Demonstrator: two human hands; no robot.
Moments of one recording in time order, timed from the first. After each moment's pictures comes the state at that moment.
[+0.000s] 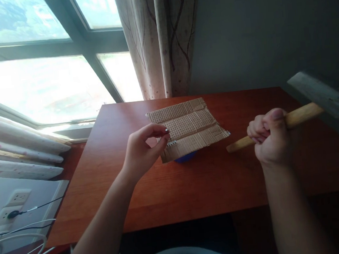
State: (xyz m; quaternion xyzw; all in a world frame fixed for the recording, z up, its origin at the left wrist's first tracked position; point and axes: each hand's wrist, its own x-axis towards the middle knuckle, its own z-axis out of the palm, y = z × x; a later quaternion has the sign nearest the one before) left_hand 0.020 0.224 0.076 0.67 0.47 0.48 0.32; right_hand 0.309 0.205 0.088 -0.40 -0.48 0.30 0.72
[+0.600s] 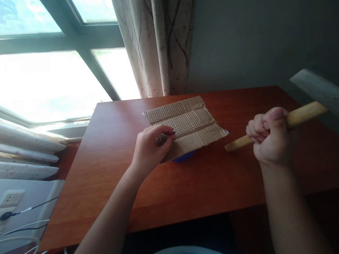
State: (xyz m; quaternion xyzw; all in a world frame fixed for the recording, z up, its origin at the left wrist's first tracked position) left_hand 0.039 0.229 0.066 0.73 0.49 0.42 0.23; right_hand 0.311 0.205 0.086 -0.40 -0.47 0.30 0.73
